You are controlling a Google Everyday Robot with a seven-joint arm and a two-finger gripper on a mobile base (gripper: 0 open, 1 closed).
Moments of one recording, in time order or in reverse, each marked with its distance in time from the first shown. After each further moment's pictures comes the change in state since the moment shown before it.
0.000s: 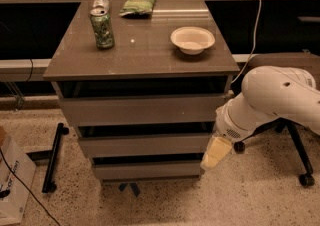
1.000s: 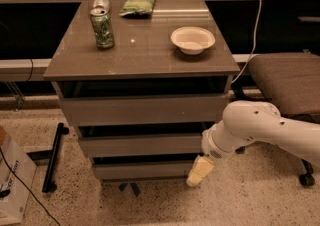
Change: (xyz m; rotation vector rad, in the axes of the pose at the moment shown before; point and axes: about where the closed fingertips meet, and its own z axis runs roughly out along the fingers) arm 0.012 0.023 0.107 -0.096 -0.035 0.039
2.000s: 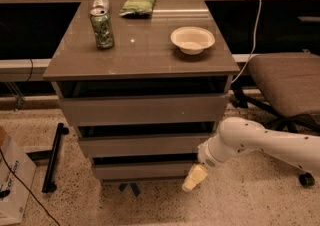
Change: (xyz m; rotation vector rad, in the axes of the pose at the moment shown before) arm 0.031 -0.013 0.095 -0.105 -0.061 0.101
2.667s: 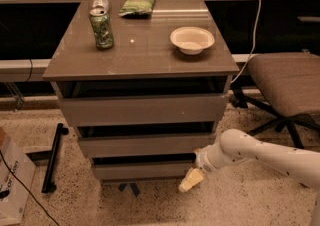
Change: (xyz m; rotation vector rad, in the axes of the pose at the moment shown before) arm 0.011 -0.028 0.067 -0.032 -0.129 0.011
